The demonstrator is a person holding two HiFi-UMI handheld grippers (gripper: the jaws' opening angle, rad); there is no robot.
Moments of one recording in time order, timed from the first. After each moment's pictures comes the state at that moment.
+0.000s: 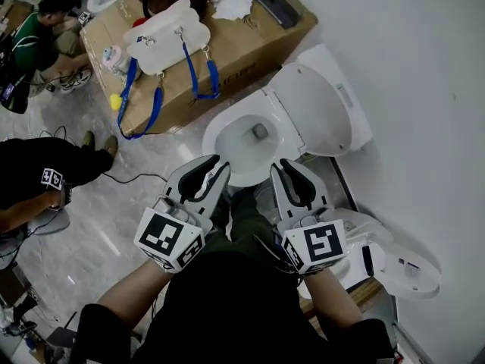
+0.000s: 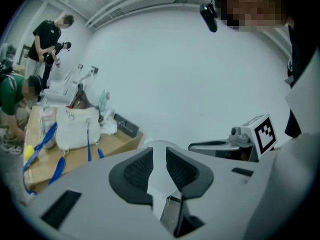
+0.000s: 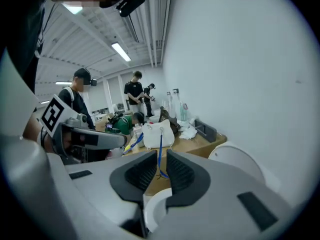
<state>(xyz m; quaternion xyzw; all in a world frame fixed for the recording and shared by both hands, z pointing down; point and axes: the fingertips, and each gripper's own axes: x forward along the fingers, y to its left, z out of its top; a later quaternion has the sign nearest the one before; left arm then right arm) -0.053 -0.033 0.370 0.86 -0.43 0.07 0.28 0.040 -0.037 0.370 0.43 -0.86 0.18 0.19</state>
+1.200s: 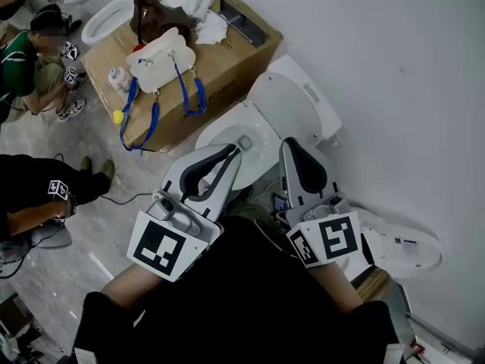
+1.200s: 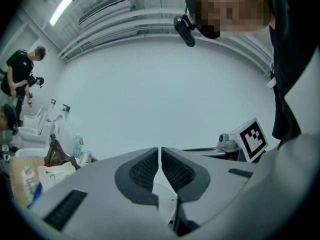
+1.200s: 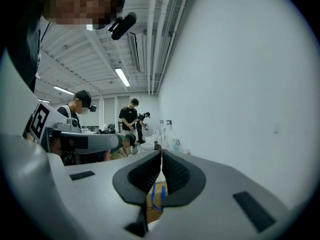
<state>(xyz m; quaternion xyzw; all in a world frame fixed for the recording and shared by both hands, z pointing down) -0.022 0.010 0.169 0.92 -0.38 -0.04 0.11 0.057 -0.003 0.192 0.51 -0.86 0.08 0.06</state>
